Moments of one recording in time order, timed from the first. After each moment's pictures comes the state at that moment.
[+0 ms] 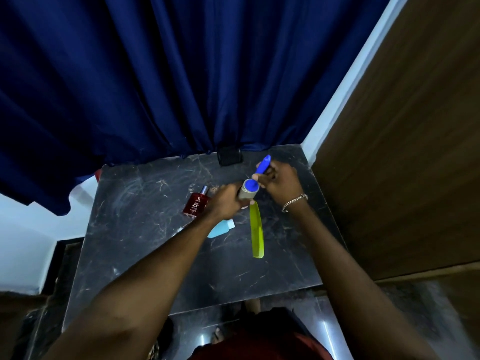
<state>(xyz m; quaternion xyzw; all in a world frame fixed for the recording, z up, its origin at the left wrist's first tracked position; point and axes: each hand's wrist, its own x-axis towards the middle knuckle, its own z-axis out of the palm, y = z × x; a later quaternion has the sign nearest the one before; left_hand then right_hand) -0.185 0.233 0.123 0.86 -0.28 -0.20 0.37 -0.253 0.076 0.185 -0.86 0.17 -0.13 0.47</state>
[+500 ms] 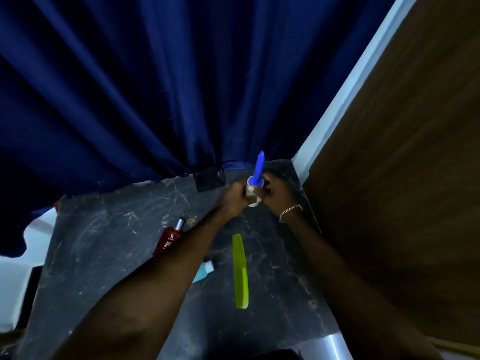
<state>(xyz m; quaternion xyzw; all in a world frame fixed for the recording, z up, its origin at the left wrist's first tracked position) -0.080 0.084 0.097 0.83 -0.27 -0.23 0.43 -0.159 -0.044 0.131 -0.87 0.19 -0.06 0.45</state>
